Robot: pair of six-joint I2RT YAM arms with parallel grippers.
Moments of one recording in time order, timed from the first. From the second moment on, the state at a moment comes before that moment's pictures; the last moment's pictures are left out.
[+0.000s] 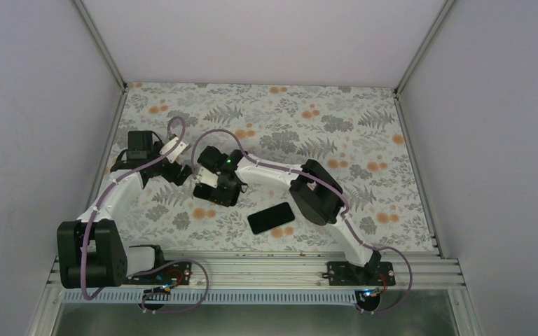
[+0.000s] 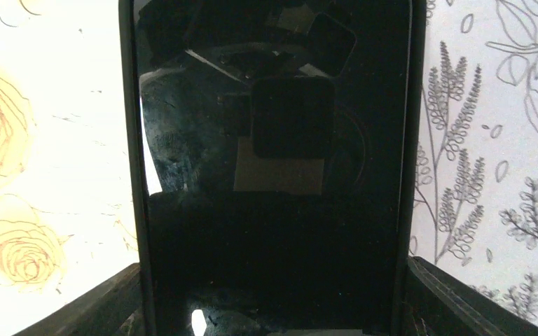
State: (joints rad) left arm 0.04 1.24 0.74 -0.39 0.36 0.62; right arm 1.02 2.29 1.82 -0.79 -0.03 -0.31
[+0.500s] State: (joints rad) left arm 0.22 1.51 0.89 -0.63 0.84 0.76; right arm 1.03 2.13 1.73 -0.77 0.10 -0.33
